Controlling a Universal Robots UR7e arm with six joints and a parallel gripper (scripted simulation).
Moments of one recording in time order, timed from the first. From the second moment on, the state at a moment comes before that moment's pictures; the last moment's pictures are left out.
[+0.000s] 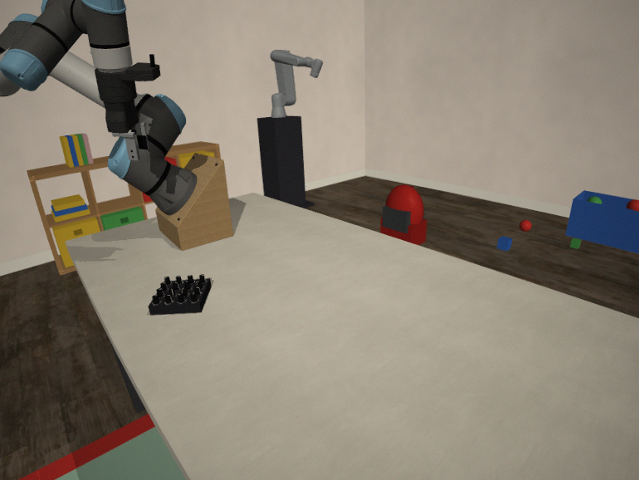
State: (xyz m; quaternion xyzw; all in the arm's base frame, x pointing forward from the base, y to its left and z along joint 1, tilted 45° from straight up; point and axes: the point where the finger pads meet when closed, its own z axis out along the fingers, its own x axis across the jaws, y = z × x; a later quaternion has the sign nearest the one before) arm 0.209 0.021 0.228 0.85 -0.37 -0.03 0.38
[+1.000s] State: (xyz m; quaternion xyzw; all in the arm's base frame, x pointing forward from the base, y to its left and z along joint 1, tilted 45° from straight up) arm 0.341 -0.039 0.133 0.70 -0.62 0.15 0.31
